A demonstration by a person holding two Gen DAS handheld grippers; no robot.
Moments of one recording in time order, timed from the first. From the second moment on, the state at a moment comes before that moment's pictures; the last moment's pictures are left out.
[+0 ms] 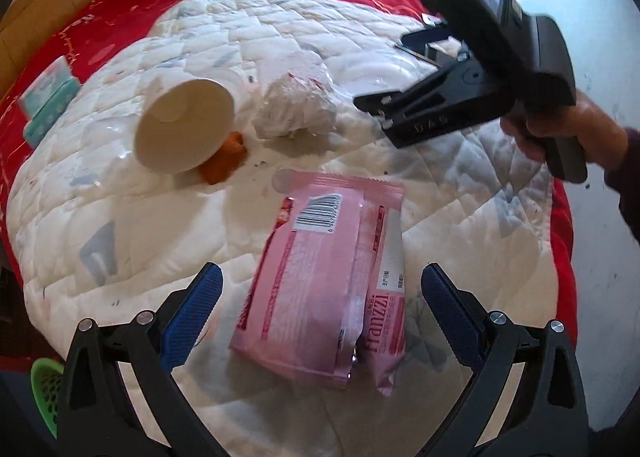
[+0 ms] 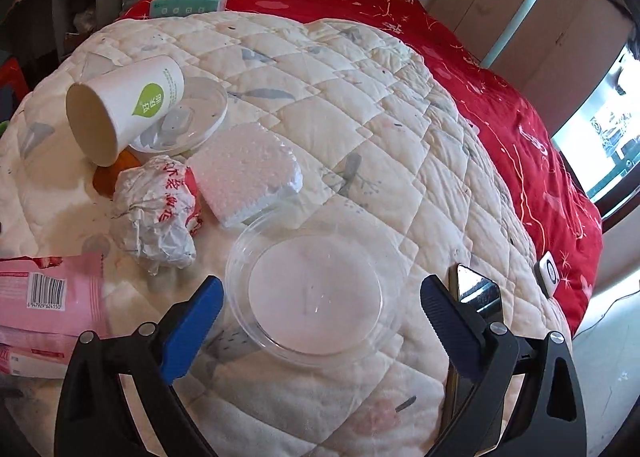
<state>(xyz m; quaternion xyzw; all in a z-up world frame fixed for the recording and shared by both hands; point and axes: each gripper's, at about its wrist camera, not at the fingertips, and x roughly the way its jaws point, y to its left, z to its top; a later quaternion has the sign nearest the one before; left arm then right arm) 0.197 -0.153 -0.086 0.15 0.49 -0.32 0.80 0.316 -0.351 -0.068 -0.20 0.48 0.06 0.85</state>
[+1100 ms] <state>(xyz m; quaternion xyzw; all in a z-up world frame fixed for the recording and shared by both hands) 0.202 -0.132 -0.085 0.09 0.49 -0.30 0.81 0.323 -0.371 -0.069 -0.17 0.49 0.06 0.85</state>
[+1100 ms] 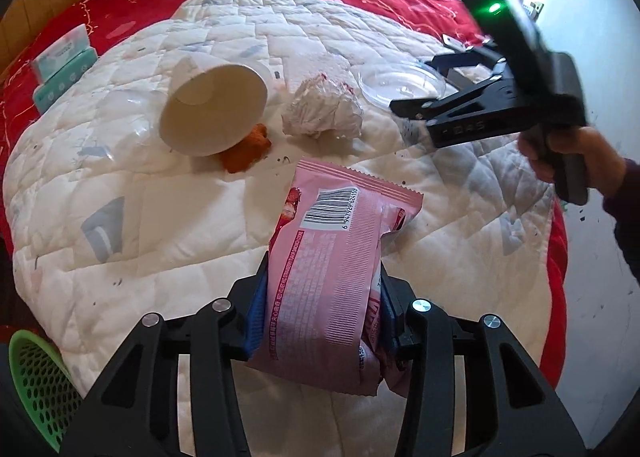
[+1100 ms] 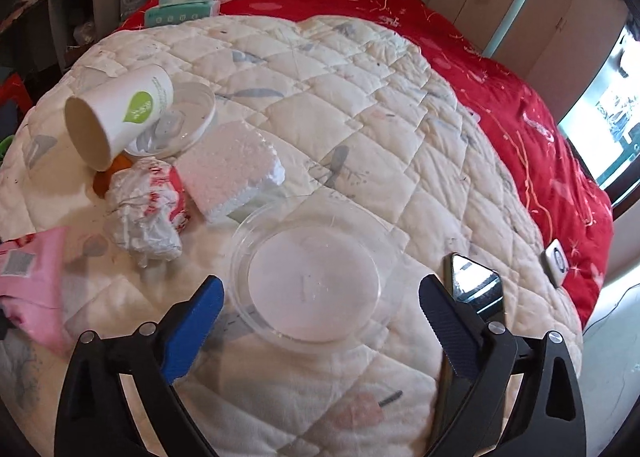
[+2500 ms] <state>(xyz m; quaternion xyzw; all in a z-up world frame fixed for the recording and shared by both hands) 0.135 0.175 -0.071 -0.05 0.48 -0.03 0.88 0.210 -0.137 0.010 -0.08 0.45 0.23 0.86</state>
